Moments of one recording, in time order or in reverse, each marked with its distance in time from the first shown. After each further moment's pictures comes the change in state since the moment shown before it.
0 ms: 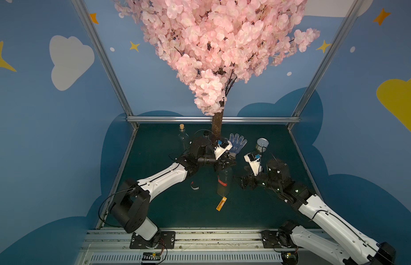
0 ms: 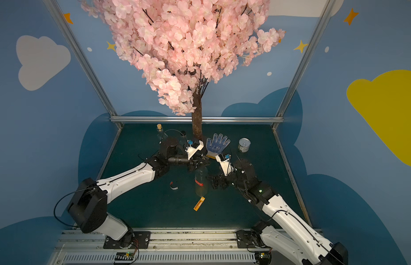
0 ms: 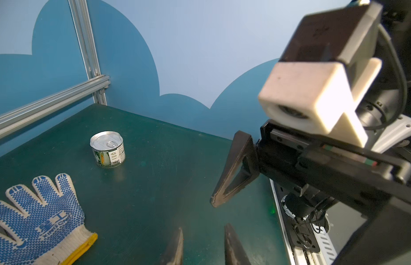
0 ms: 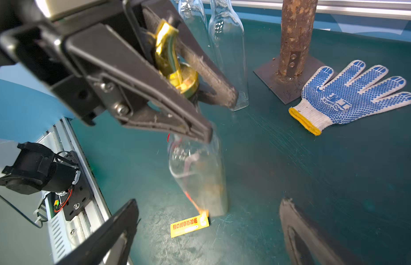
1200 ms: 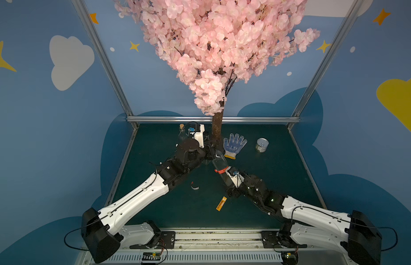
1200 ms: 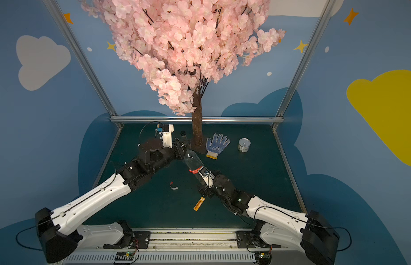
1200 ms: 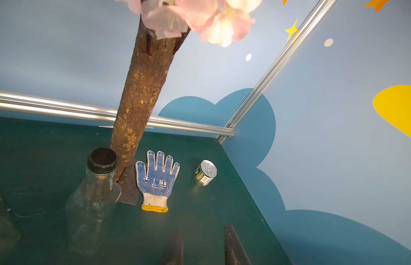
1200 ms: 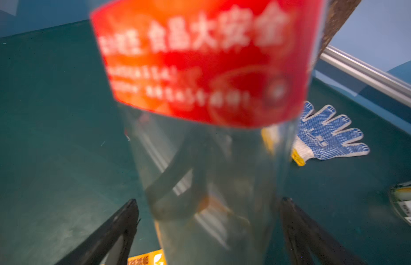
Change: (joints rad) left arm -0.090 -0.328 0.068 -0.300 -0.877 -0.601; right arm 0.343 0.184 -0.221 0.476 0.520 -0.229
